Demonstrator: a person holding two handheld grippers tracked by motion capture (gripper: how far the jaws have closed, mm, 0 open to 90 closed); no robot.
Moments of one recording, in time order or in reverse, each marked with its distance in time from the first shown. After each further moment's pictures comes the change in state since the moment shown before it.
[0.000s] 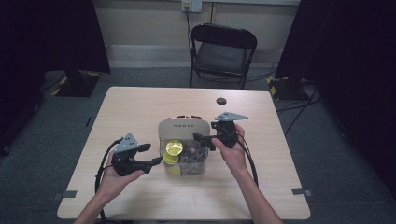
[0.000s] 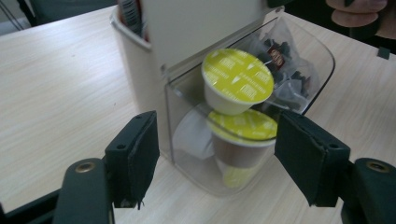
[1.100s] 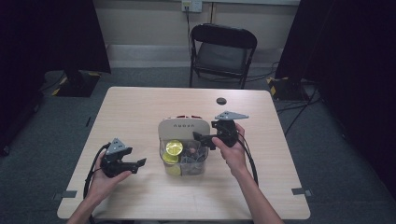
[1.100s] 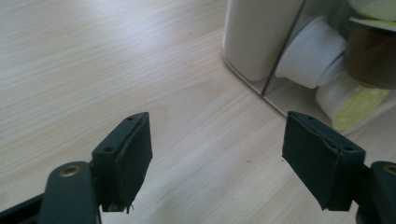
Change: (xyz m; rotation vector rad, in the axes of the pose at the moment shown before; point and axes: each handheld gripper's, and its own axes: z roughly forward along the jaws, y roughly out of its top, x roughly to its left) left arm 0.046 -0.057 0.001 0.104 0.168 -0.083; right arm -0.002 0.002 0.000 -0.006 0.009 0.006
